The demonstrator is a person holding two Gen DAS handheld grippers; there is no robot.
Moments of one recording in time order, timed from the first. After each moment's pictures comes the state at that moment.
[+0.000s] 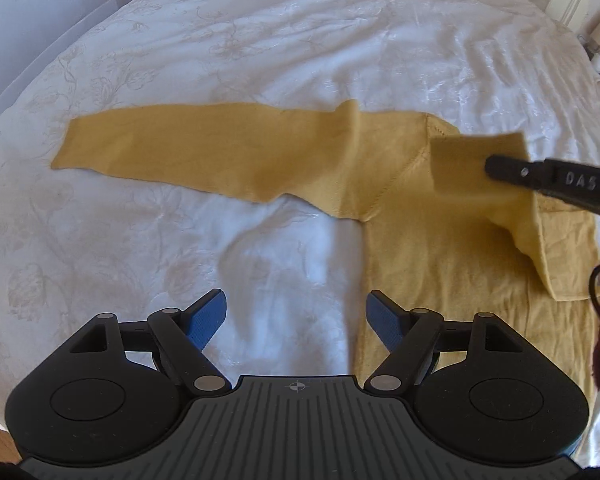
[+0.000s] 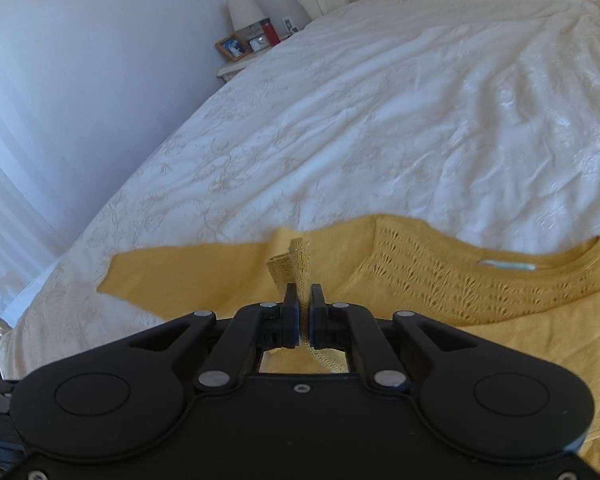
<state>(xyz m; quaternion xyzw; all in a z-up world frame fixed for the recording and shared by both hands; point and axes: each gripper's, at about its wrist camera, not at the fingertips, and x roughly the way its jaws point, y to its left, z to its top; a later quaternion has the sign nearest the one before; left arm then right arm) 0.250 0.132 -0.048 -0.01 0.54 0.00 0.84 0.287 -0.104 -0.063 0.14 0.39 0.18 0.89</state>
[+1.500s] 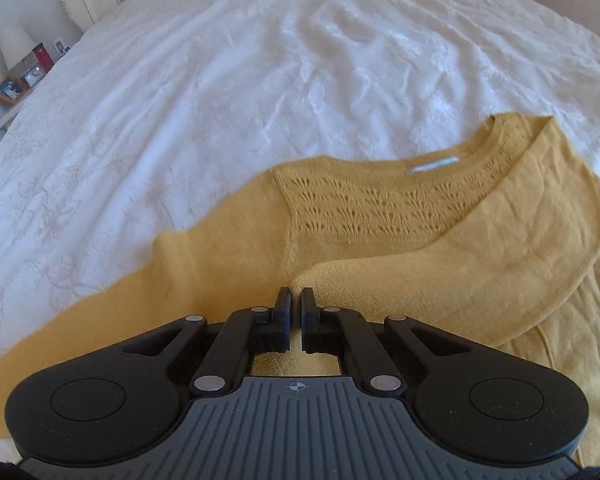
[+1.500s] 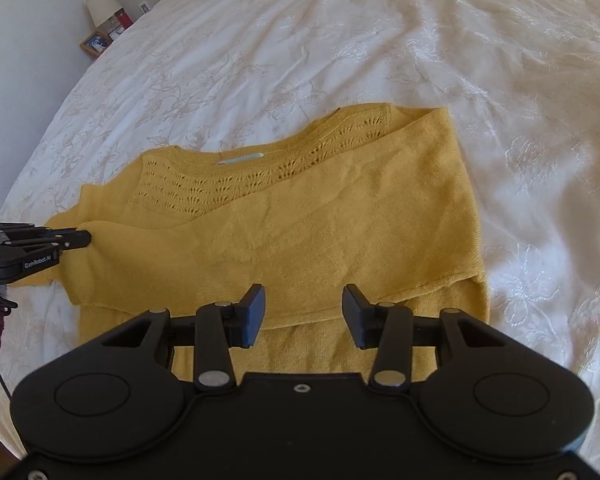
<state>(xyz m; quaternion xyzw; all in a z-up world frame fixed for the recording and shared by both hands) 0.348 0.001 -0.097 0.20 0.46 -0.18 0.84 0.216 -0.281 -0.122 0.19 0.47 0.00 0.86</state>
